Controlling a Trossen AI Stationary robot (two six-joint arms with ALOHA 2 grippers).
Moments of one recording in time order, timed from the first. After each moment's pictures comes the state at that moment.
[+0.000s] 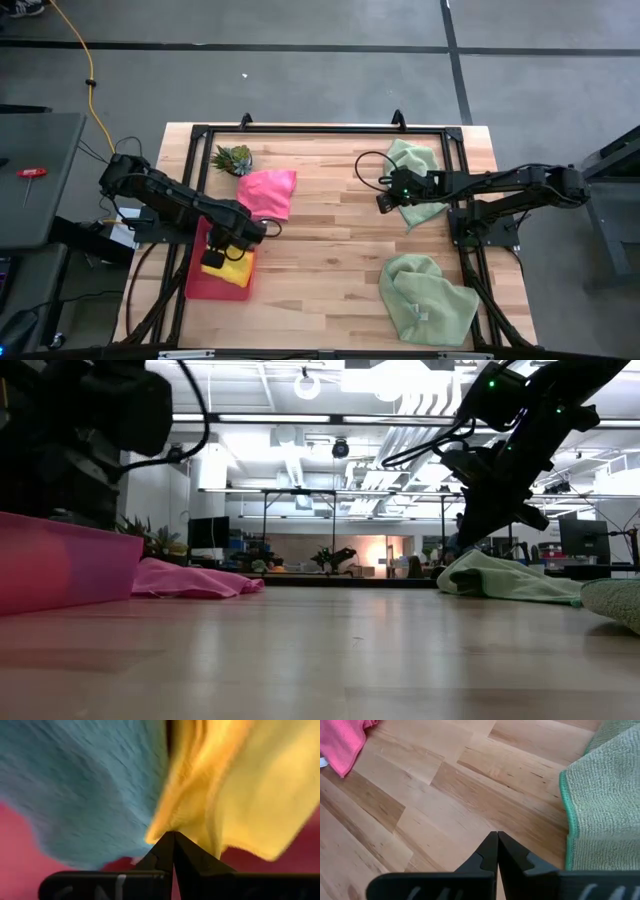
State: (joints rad) left arm -0.13 1.48 0.78 -1.20 0.18 -0.02; right arm -0.18 1.15 0.57 -0.36 0.16 0.87
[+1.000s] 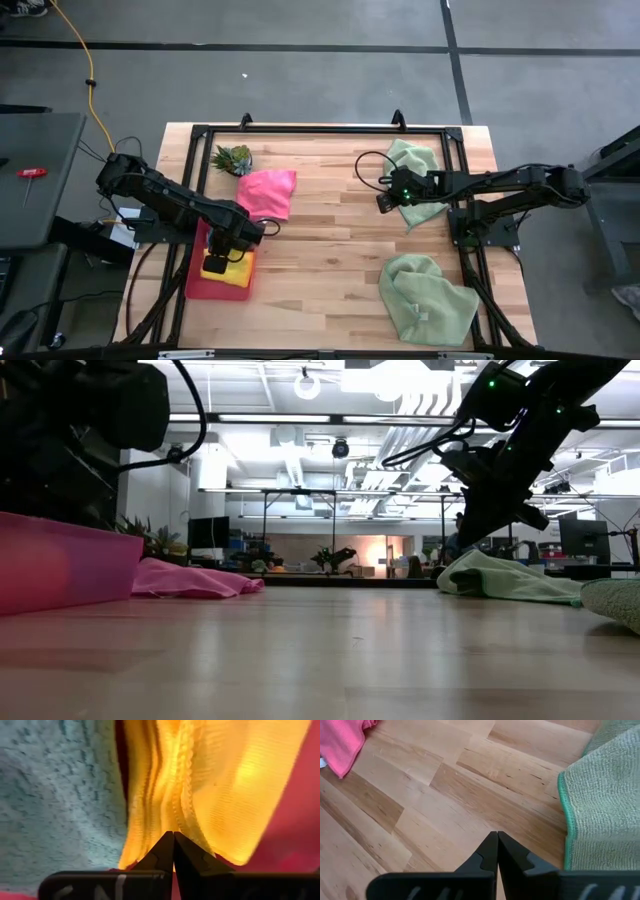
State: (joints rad) left arm -0.14 1.45 0.74 -1.12 0.34 -0.13; right arm -0.18 1.15 0.57 -0.36 0.18 0.87
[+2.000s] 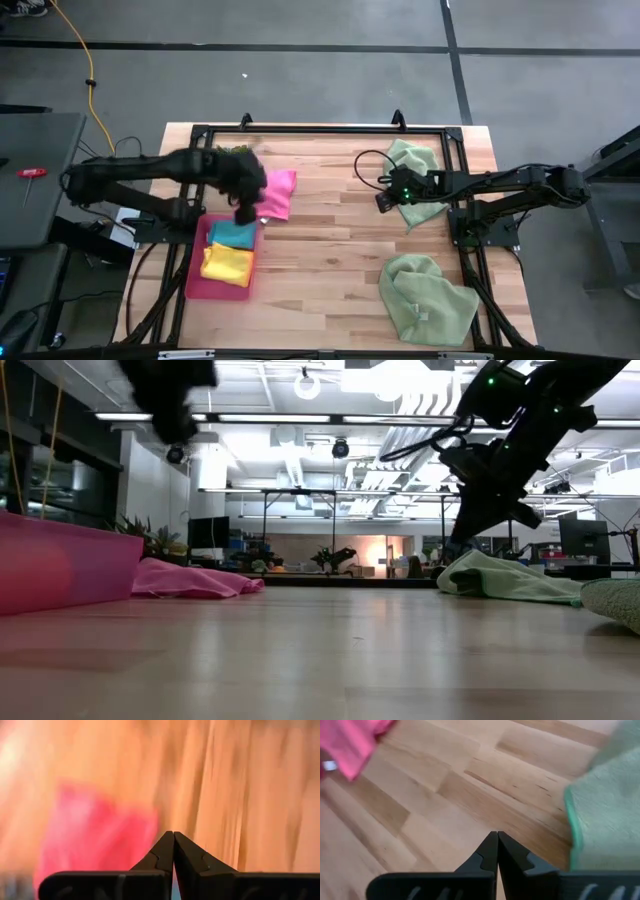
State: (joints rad) left arm 0.27 1.10 1.00 -0.85 0.08 -0.09; right arm -0.18 1.15 0.57 -0.31 0.18 0.82
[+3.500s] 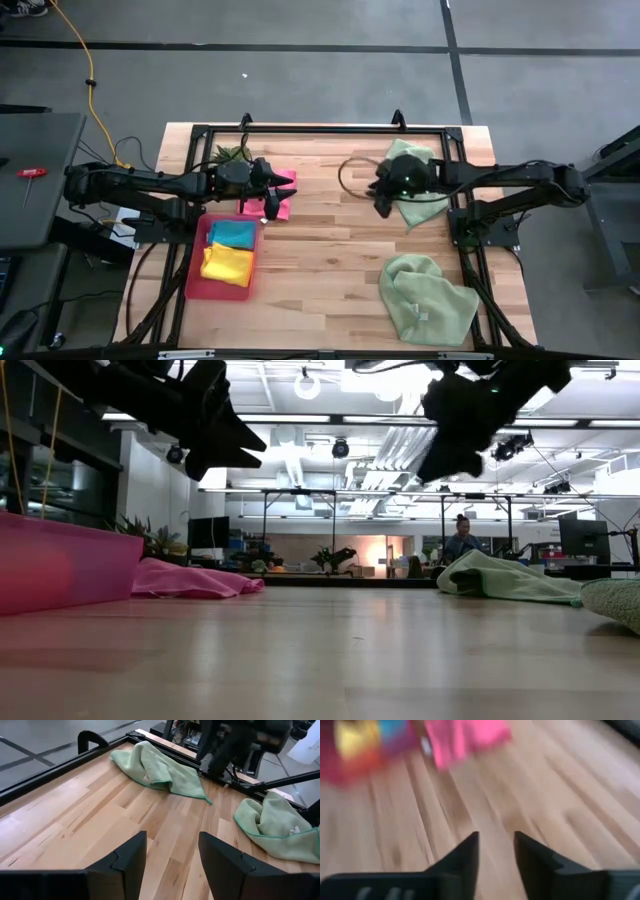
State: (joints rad) left arm 0.24 1.09 0.54 0.18 -0.12 -0.34; right arm -0.15 1.15 0.81 -0.43 0.05 0.32
